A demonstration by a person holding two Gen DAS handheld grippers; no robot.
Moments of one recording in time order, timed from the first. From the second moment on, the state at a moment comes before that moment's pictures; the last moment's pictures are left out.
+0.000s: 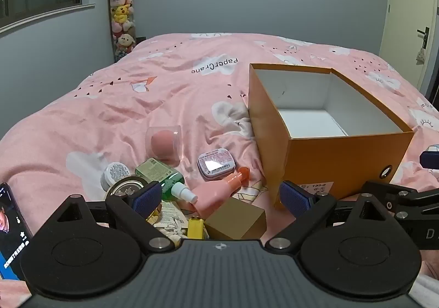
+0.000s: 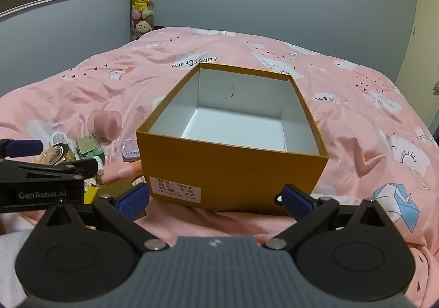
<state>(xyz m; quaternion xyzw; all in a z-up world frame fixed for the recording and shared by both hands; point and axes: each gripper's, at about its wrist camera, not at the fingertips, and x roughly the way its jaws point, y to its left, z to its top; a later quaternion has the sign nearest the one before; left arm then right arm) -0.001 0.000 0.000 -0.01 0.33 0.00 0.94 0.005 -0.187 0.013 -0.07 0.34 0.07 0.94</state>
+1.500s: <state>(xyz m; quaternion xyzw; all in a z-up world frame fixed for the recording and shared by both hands) 0.001 -0.001 -0.002 -0.01 0.34 0.00 0.94 0.004 -0.191 0.012 -0.06 0.34 0.07 0.94</state>
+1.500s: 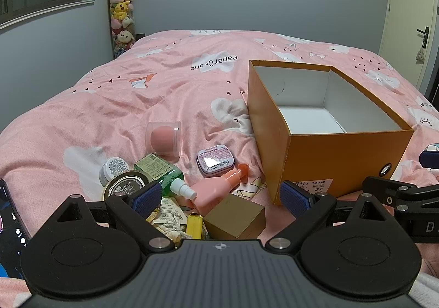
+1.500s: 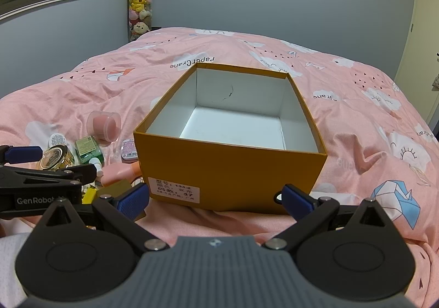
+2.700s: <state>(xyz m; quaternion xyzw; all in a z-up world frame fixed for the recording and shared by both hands) 0.001 -0.001 -0.003 -0.01 0.34 0.00 0.94 0.007 -0.194 0.009 -0.05 0.35 0.06 0.93</state>
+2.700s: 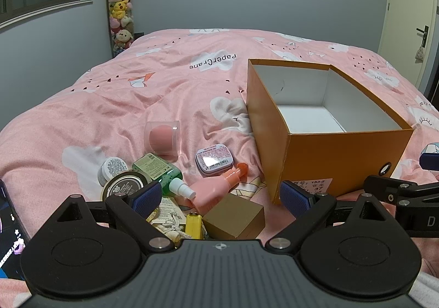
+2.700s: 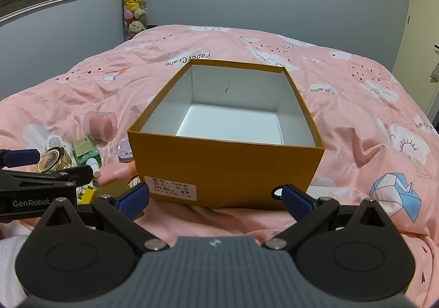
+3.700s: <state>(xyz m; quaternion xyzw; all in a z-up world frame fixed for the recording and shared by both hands) 0.001 -0.001 -0.002 -0.01 0.34 0.00 0.94 0.009 -0.195 0.007 -0.04 0.36 0.06 0.93</state>
